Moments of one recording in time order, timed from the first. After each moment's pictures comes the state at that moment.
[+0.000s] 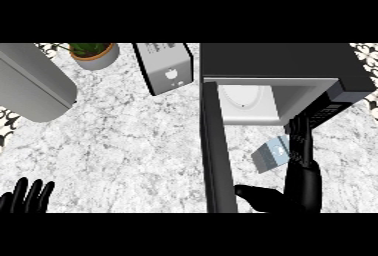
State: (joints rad) left arm 0.67 0.02 -0.13 -2.27 0.05 -0.15 -0.25; right arm 0.12 -0.01 0.27 -1.76 0.16 -0.50 -0.25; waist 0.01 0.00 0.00
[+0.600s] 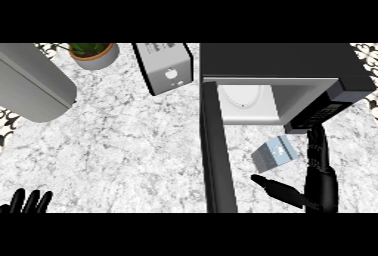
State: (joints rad) left arm 0.74 0.02 -0.13 -2.28 0.05 -0.18 -0.30; right arm 0.15 -0.08 0.11 -1.57 0.05 -0.40 -0.43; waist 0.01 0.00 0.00
